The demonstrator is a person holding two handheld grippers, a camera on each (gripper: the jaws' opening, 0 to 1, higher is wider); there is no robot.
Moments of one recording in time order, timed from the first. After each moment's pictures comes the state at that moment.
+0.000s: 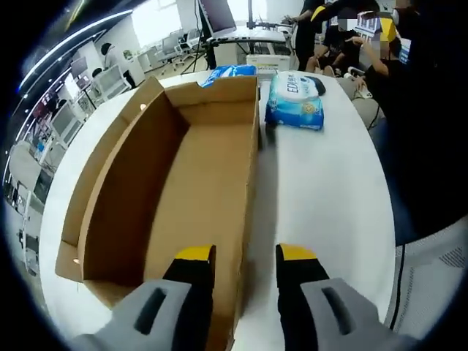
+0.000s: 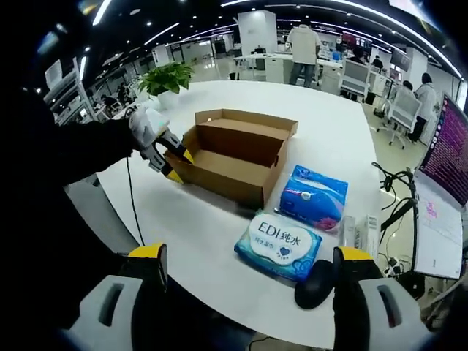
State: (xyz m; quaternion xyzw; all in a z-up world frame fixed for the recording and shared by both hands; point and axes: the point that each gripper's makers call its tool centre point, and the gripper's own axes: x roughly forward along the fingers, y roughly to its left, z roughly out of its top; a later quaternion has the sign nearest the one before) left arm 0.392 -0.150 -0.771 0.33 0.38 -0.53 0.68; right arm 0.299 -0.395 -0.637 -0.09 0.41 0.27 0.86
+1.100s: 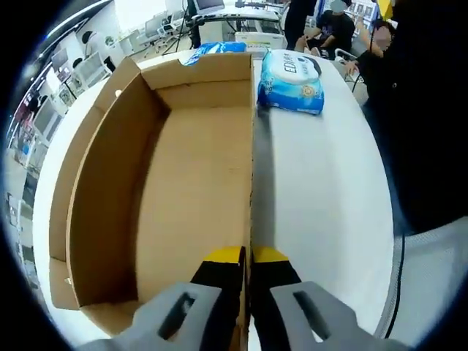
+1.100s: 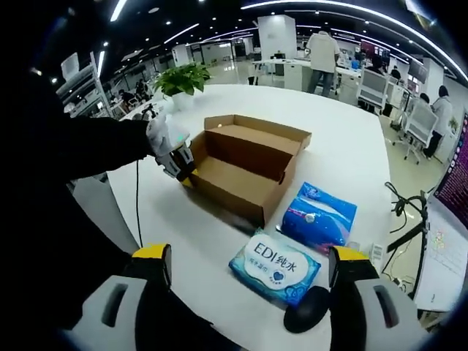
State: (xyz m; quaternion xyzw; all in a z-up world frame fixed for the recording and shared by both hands) left arm 0.391 -0.158 -0.788 0.38 0.41 -0.55 0.62; right arm 0.336 -0.383 -0.632 -0.10 0.39 0.33 0.85
